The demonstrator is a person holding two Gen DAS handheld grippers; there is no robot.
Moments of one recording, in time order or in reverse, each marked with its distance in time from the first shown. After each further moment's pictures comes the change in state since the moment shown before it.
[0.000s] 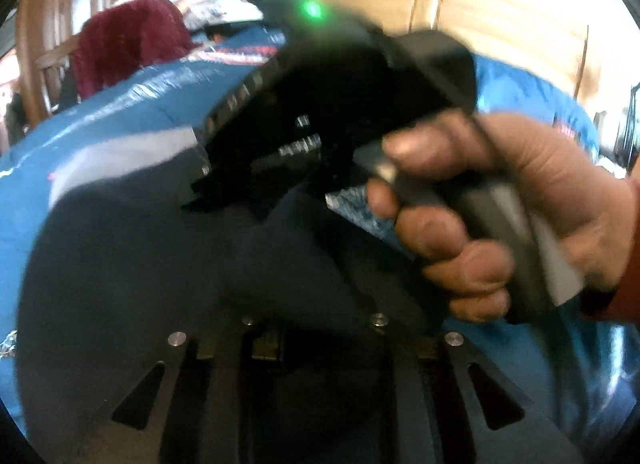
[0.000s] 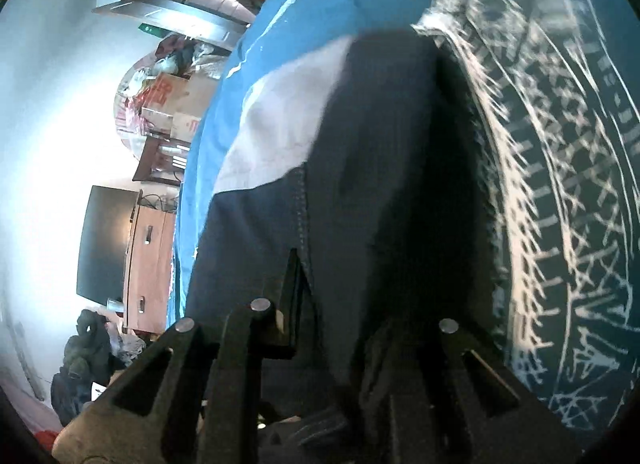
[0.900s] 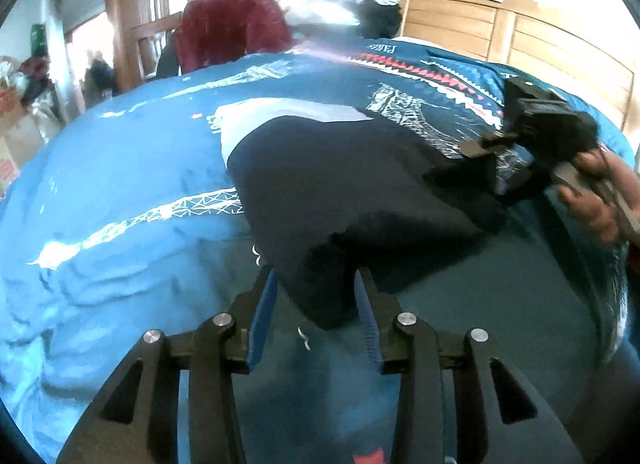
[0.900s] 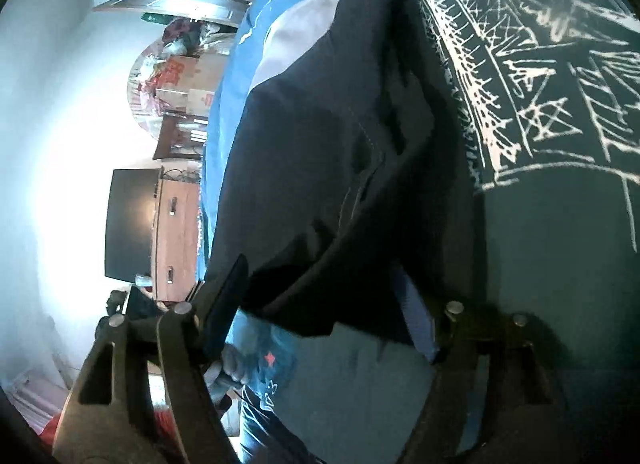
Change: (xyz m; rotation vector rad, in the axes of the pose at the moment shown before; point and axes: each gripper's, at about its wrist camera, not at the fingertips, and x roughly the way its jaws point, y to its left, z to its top) left arm -0.134 0.087 -0.100 -0.198 -0.052 0.247; right arm -0.060 -0.001 -0.079 0.060 0.093 0.060
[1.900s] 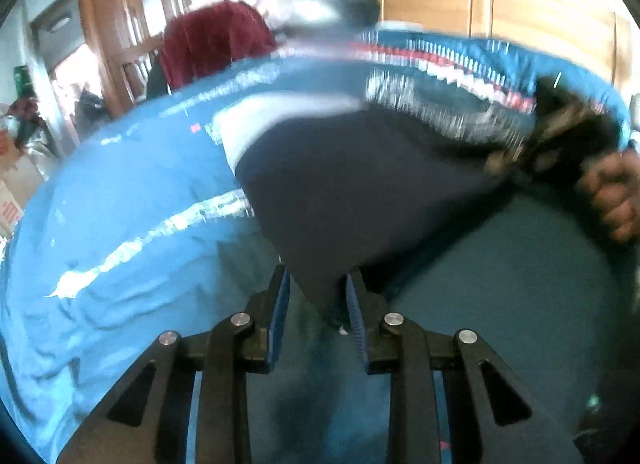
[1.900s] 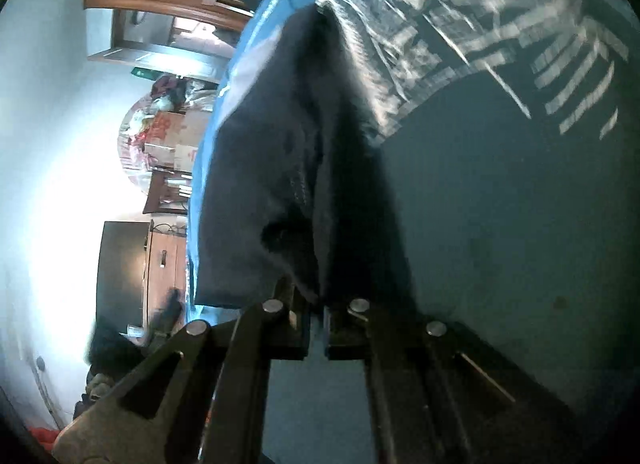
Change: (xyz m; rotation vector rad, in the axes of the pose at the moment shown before) left arm -0.025 0.008 0.001 0.119 -0.080 0.009; right arm -0.008 -0.062 -0.025 0.091 -0.200 -0.008
